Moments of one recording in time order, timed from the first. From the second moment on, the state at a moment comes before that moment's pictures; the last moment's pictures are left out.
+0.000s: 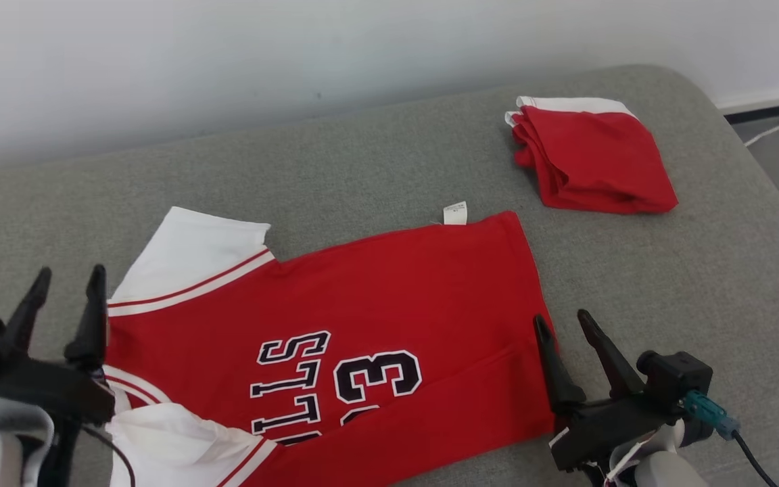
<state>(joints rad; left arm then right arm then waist) -0.36 0.27 0.04 0.18 -0.34 -0.10 -0.06 -0.23 -0.18 0.38 0.27 0.40 0.13 -0.23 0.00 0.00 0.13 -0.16</state>
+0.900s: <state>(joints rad) -0.88 0.49 -0.16 0.69 -0.44 -0.13 0.14 -0.43 -0.09 0.48 0.32 0.40 0.13 -0.26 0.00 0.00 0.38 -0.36</state>
